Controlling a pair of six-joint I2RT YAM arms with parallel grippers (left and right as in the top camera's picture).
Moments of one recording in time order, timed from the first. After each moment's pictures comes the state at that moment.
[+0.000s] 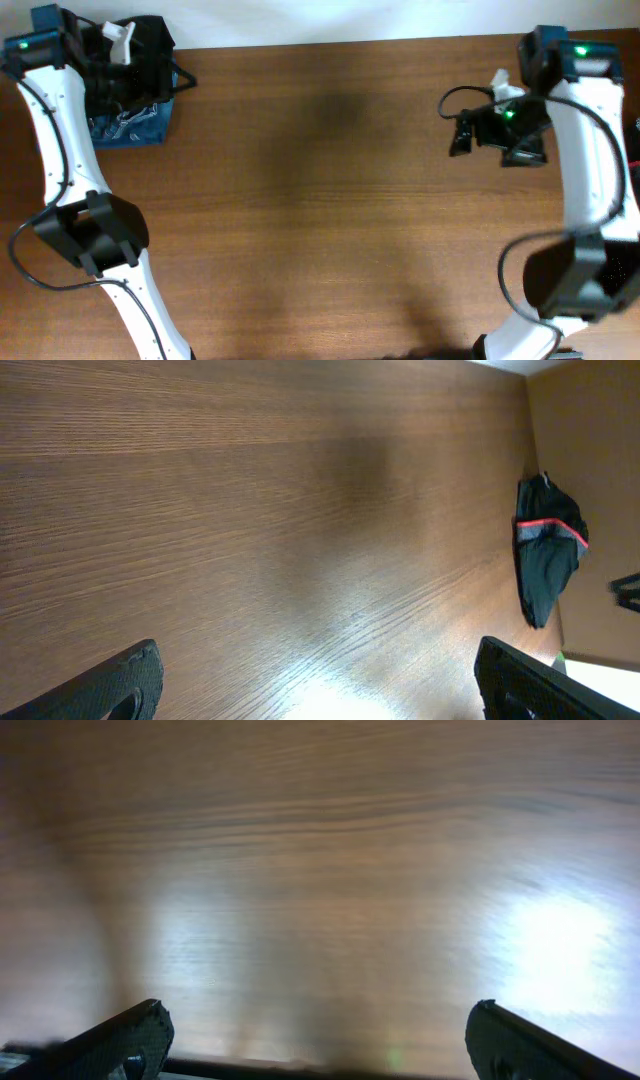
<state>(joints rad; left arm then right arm) 0.25 2.40 2.62 -1.55 0.82 0.26 -0.13 1.85 1.95 -1.64 -0.20 0.05</state>
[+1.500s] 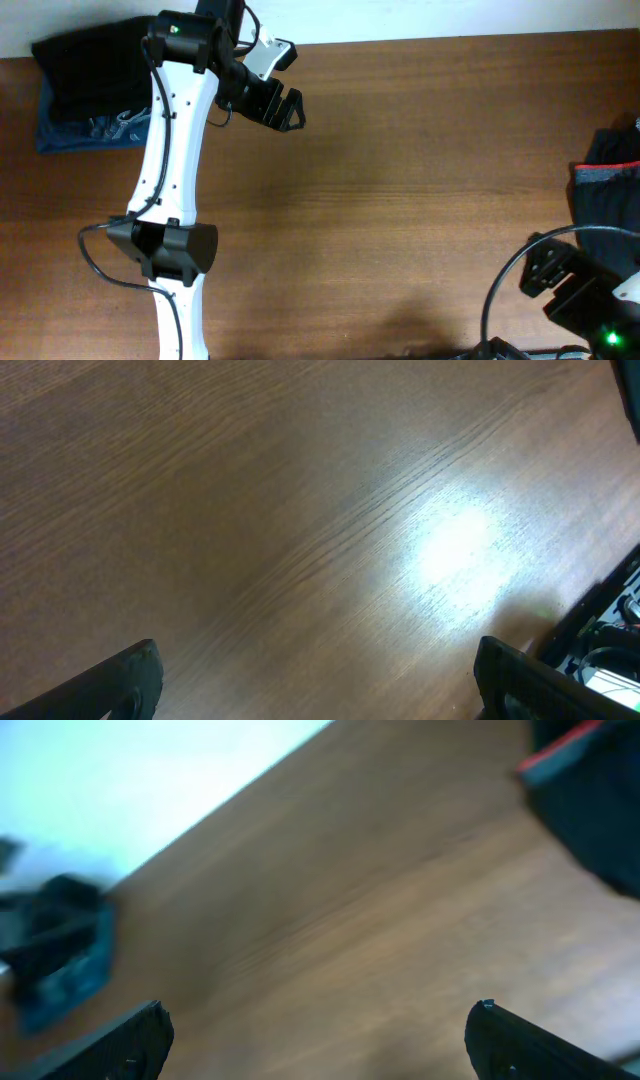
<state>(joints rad) -0.24 2.26 2.63 -1.69 0.43 0.27 -0.68 0.82 1.74 -1.69 -0.51 0.12</state>
